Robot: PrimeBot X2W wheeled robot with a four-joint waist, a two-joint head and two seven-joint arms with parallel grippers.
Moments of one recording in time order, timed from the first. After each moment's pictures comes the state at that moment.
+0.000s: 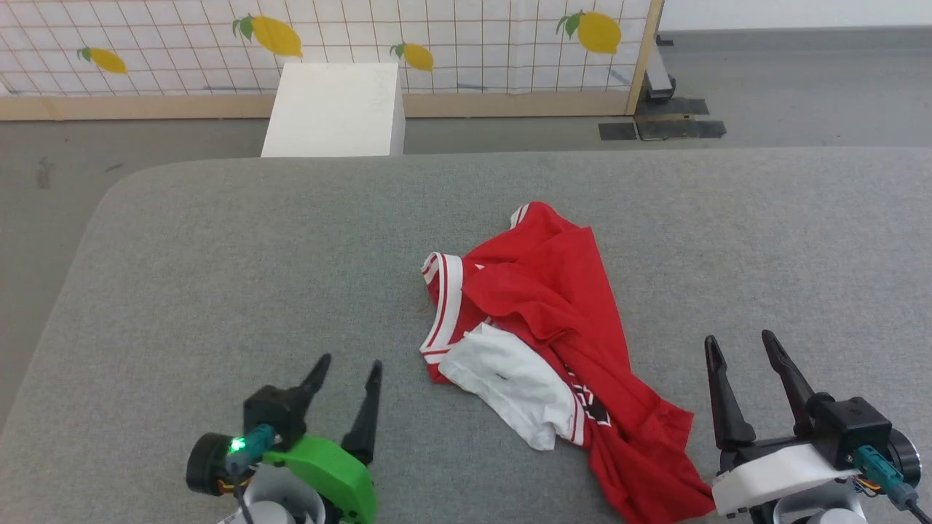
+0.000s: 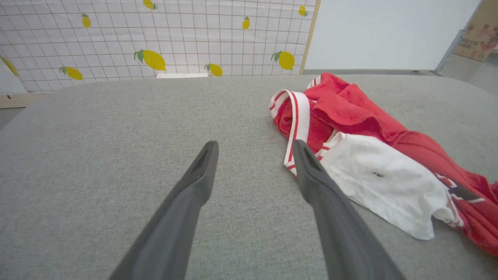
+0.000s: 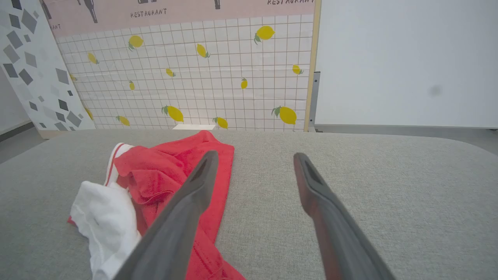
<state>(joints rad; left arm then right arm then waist) -0.16 0.37 -0.60 0.20 -0.59 0.17 -0.23 0.02 -0.05 -0.03 0.14 0.08 0.13 -0.26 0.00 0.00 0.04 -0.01</state>
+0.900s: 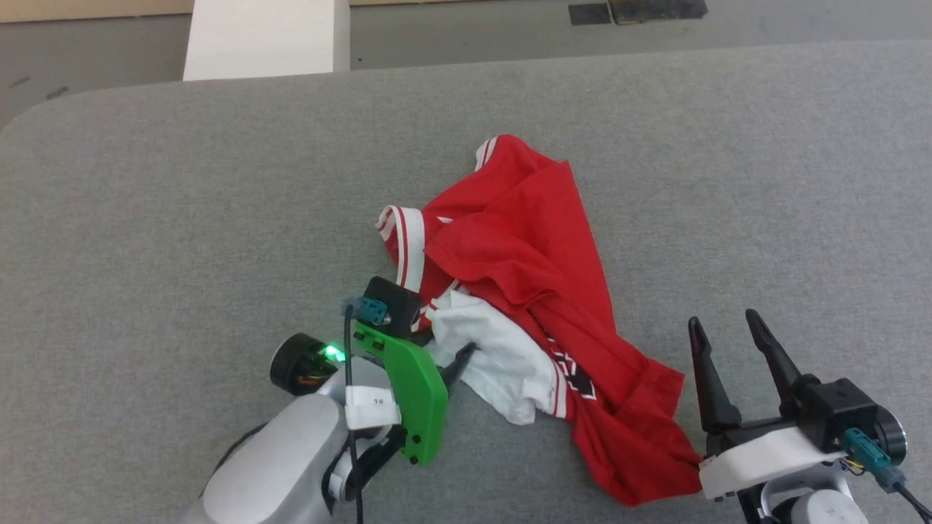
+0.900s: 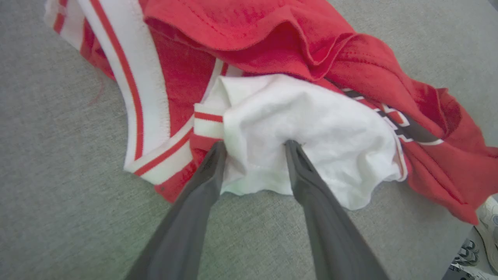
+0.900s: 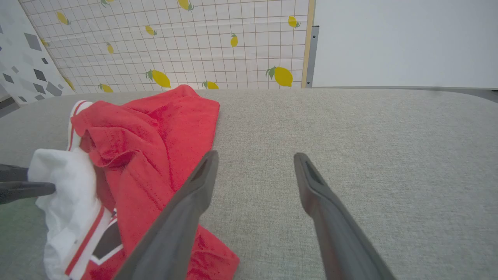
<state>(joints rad) -0.45 0.34 -0.76 0.20 -0.67 0.02 0.34 -0.02 -0.05 0.01 0.14 0.08 0.13 -0.26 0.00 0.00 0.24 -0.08</state>
